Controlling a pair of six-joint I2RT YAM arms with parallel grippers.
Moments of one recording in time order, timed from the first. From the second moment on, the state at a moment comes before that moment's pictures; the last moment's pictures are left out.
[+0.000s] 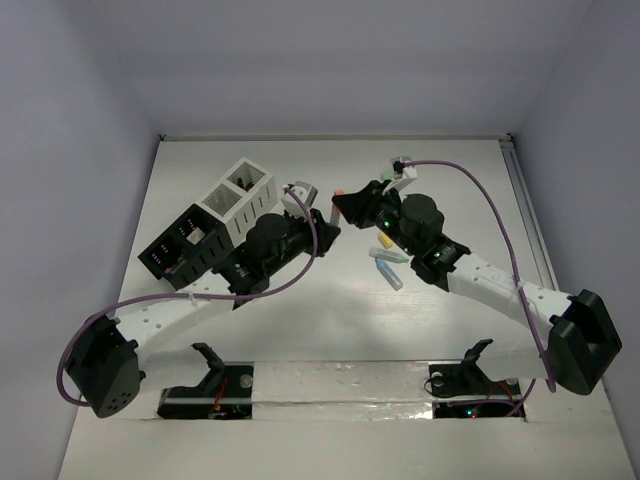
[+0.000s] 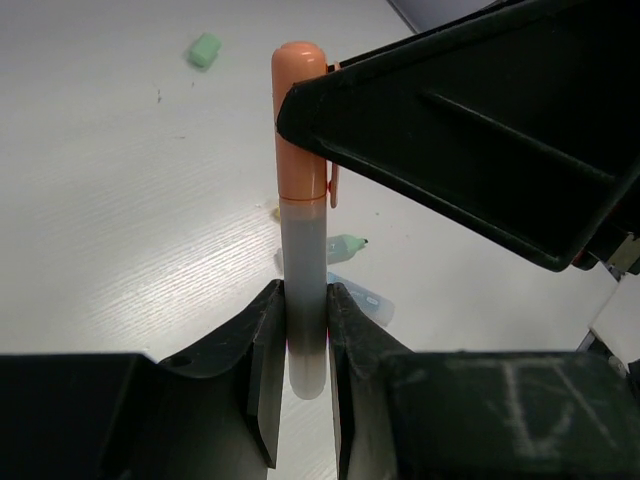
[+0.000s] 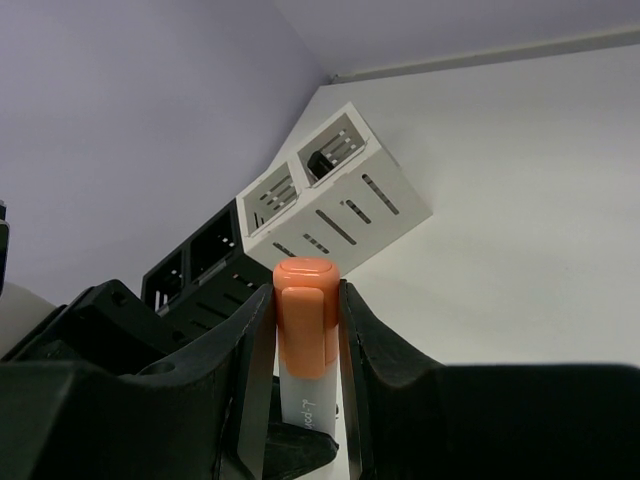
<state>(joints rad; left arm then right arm) -0.79 1.14 0.74 0.25 -0.03 -0.41 0.74 1.28 0.87 0.38 0.04 0.62</state>
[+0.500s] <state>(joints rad) -0.75 1.15 0.81 0.11 0.03 -0.37 0.74 1.29 0.81 0.49 0.04 0.67</state>
